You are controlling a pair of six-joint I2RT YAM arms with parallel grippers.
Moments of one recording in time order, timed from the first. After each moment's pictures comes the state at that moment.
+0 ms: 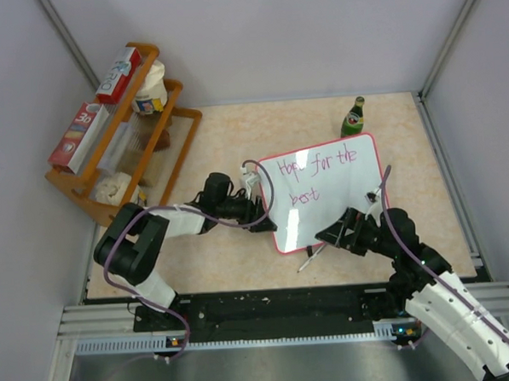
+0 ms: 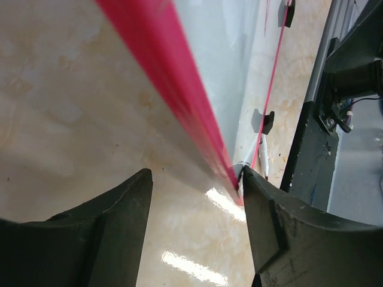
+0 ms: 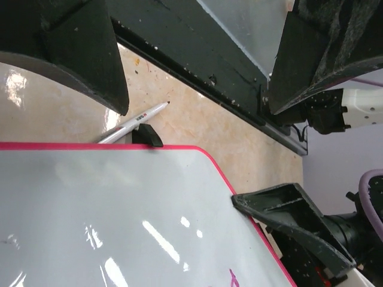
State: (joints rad) left arm -0.51 1.66 0.68 0.33 0.83 -0.29; right arm 0.46 0.41 0.29 -0.39 -0.33 0.91
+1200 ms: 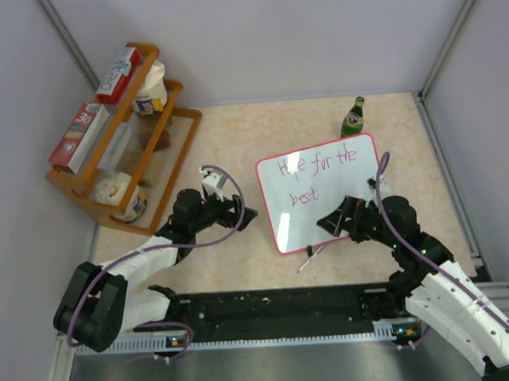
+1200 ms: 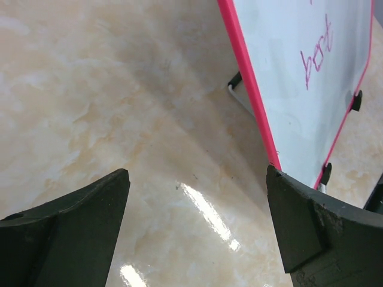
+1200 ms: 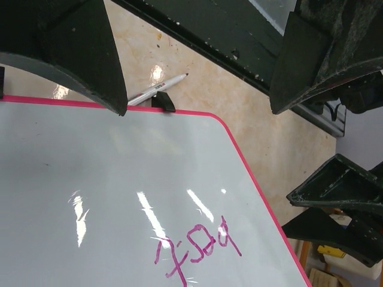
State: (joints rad) left arm -0.46 1.20 0.41 0.44 0.41 -0.30; right arm 0.46 0.53 0.43 -0.39 -0.22 0.73
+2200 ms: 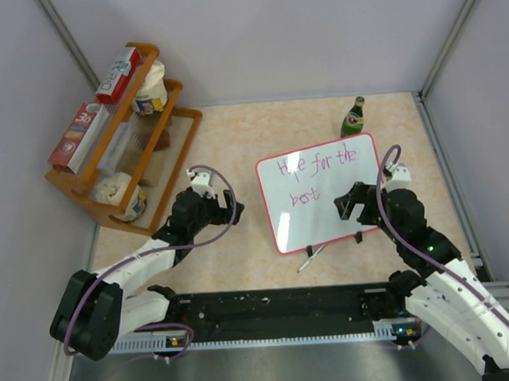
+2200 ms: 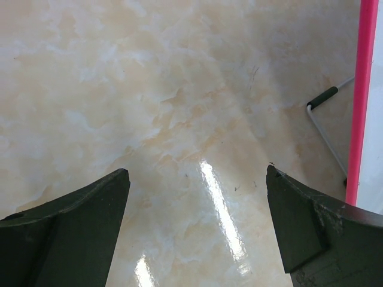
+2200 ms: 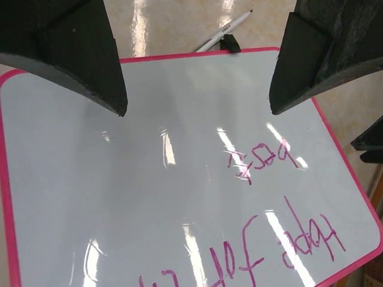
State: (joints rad) left arm -0.46 1.14 0.40 0.32 0.08 -0.34; right arm 0.46 0.55 0.55 -0.41 0.13 0.53
